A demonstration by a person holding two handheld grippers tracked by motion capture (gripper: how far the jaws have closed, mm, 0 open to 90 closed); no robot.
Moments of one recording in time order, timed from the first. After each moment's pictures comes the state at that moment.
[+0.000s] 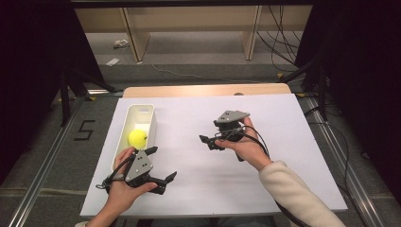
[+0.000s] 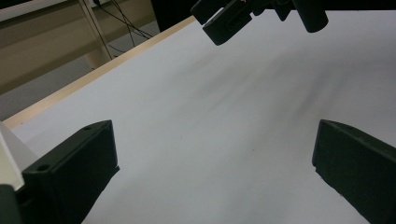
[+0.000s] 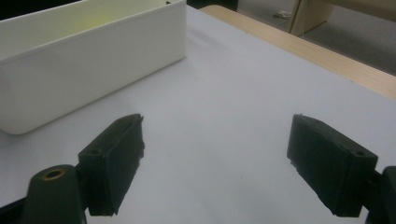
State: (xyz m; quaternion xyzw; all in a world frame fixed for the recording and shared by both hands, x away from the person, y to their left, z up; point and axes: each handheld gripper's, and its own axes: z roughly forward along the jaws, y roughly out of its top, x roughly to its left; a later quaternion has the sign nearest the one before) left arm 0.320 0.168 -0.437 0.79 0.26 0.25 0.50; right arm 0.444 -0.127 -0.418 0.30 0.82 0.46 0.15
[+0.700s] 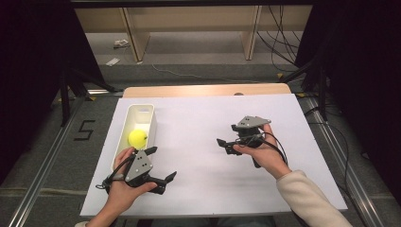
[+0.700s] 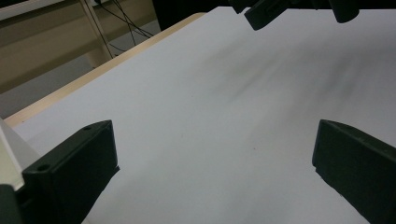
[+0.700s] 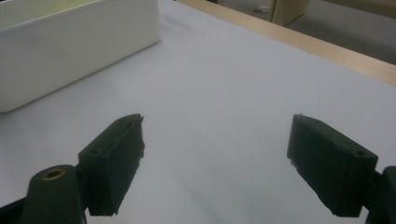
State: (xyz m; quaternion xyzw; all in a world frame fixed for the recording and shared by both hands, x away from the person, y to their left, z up) left arm 0.321 0.169 -0.437 0.79 0.26 0.25 0.50; right arm 0.427 -0.177 -0.424 0.33 0.81 0.46 0.17
